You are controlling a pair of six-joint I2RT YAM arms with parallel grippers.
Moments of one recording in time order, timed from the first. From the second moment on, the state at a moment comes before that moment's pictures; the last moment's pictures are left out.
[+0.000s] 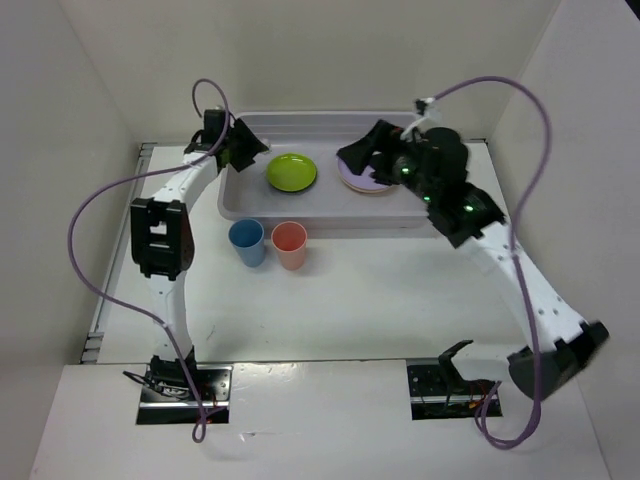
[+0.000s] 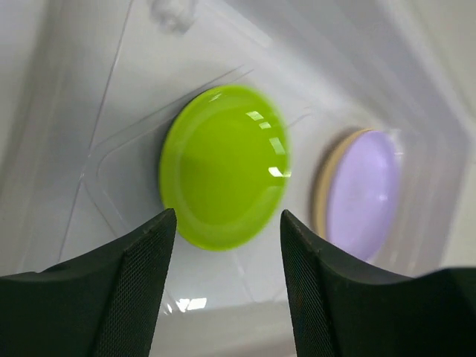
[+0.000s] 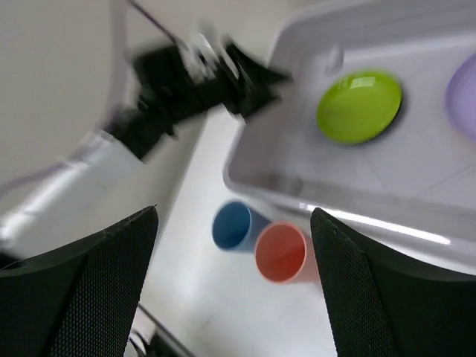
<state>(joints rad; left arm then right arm) -0.10 2.21 1.89 -0.31 0.16 -0.82 0.46 1.20 1.43 -0.32 -0.08 0.67</state>
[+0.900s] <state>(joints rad) 0.02 0.95 1.31 -0.24 0.23 -0.69 0.89 1.74 1.49 -0.53 0.36 0.69</state>
